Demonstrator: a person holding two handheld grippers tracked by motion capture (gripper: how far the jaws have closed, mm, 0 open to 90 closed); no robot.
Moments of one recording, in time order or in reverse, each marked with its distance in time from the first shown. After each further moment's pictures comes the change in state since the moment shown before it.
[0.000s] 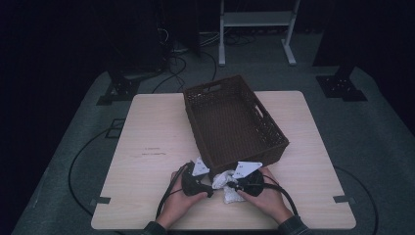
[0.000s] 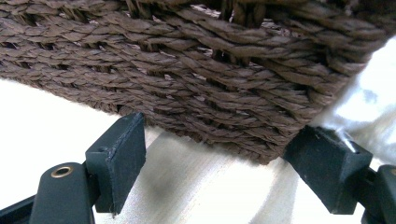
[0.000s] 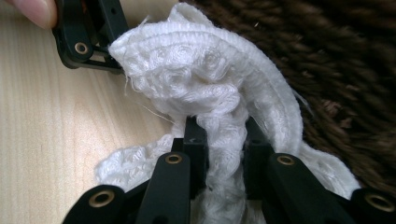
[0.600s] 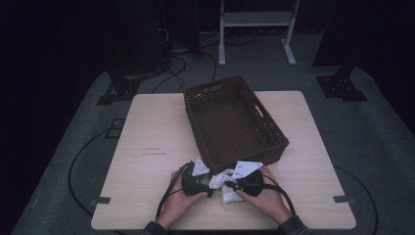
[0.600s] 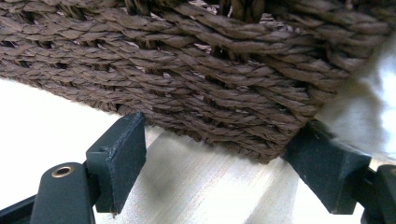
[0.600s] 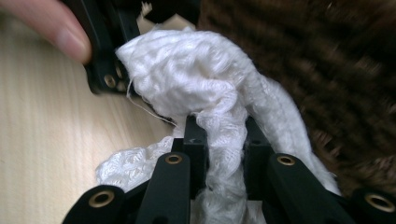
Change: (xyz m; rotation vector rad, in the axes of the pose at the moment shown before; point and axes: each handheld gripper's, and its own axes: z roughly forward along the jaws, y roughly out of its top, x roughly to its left) left arm 0.000 0.000 0.000 0.000 0.000 0.001; right arm 0.005 0.012 -0.011 -0.041 0.004 -0.023
